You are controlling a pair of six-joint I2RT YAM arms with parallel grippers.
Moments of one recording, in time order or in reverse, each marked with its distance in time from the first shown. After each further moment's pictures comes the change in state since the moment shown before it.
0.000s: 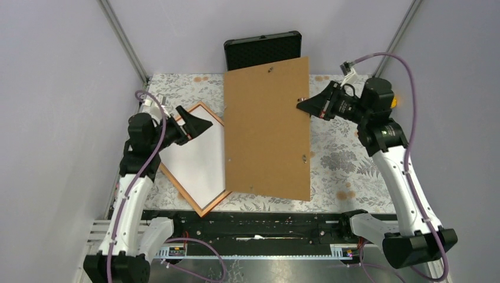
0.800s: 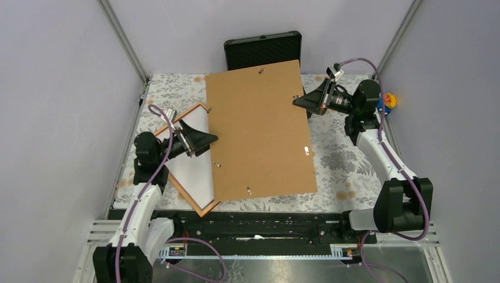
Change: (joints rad) left arm 0.060 -0.080 -0.332 0.539 0.403 -0.435; right arm -0.116 0.278 -0.267 0.838 -0.434 0.599
